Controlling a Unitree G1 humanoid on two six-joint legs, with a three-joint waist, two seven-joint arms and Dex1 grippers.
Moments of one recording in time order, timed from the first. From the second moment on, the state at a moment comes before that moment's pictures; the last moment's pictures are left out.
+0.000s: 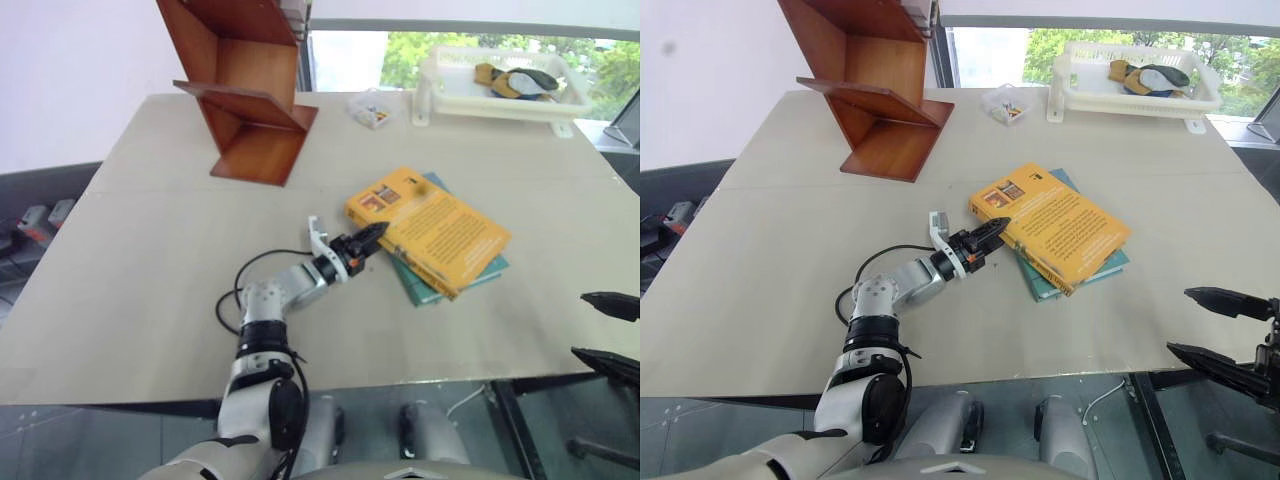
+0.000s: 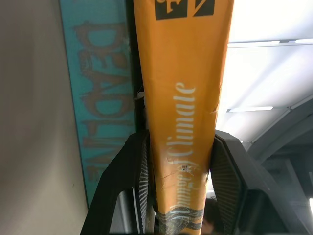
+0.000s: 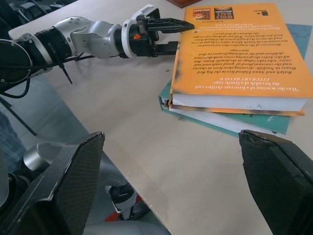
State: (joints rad) left arm -0.61 -0.08 0.43 0.46 -1.05 1.08 -0.31; right arm 0.51 -0.88 -0.86 -0.47 0.87 0.58 1.30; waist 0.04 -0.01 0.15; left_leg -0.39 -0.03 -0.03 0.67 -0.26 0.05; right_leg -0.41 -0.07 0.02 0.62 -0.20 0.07
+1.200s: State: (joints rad) left arm -0.95 0.28 0.16 0.44 -0.61 0.46 -0.90; right arm 0.43 -0.83 -0.71 -0.46 0.81 0.50 1.26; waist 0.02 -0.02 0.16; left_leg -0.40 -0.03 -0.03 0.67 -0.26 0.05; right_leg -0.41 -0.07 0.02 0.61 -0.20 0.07
